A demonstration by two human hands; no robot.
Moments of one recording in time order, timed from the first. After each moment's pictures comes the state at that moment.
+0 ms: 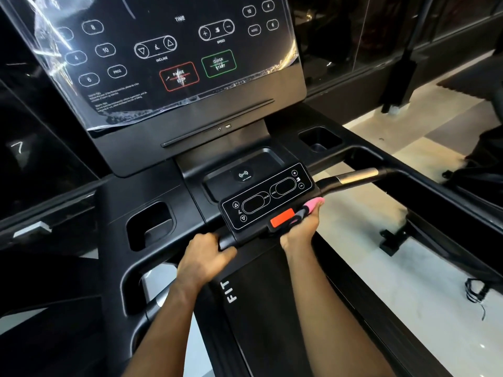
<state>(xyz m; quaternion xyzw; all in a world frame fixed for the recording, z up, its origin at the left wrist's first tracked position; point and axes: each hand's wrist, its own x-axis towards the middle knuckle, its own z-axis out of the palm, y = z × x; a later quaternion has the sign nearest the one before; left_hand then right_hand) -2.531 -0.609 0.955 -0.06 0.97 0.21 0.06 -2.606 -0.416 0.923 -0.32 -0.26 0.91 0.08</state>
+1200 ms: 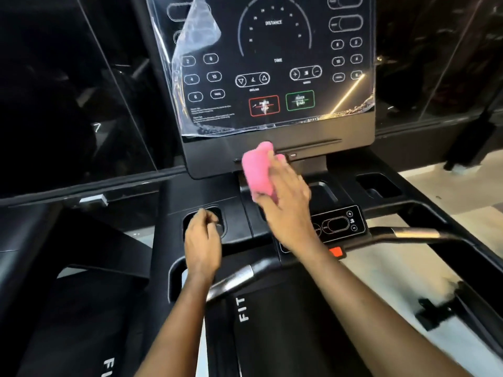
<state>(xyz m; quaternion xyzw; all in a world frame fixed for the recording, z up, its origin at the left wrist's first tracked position) -2.514 -0.666 1.001 -0.20 0.82 0.43 -0.32 -2.585 -0.497 1.074 0.28 -0.83 0.46 0.13</state>
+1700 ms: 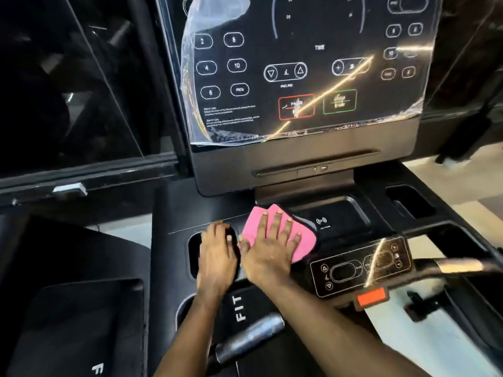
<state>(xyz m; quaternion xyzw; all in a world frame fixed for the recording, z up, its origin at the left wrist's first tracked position) -2.589 -0.733 0.937 -0.16 0.91 0.32 -0.19 -2.634 -0.623 0.964 0.08 -0.99 0.11 -0.09</state>
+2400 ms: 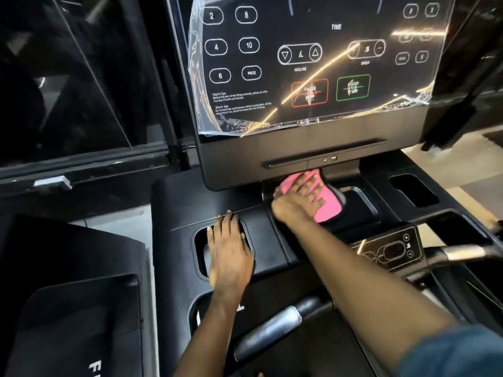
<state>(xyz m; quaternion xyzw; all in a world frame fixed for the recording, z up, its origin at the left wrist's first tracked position) -2.593 -0.726 0.934 -0.18 0.95 0.23 -0.14 -2.738 -0.622 0.981 -0.08 -0.98 0.16 -0.12</state>
